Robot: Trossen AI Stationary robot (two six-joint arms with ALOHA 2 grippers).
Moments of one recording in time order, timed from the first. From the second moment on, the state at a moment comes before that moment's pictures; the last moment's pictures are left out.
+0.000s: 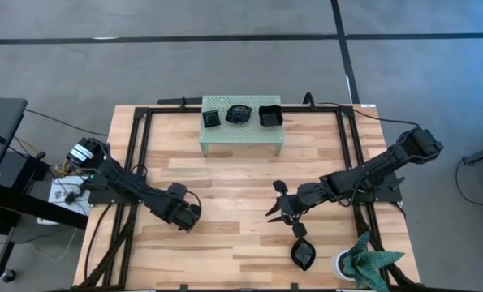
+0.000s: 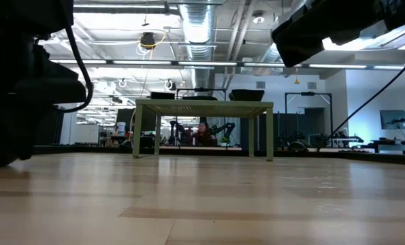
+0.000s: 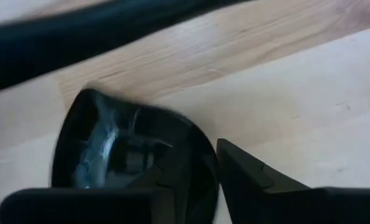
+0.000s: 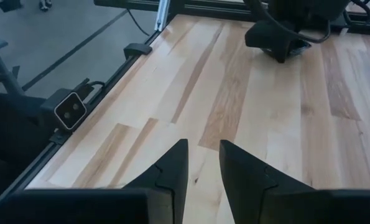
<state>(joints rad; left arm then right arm) -0.55 1.59 0.81 -0.86 -0.25 -1.73 0.36 1.34 0.63 0.27 0.00 0.05</state>
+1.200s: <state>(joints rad) -0.10 1.59 1.29 -0.21 -0.51 0.18 0.33 1.34 0.63 0.19 0.00 0.04</state>
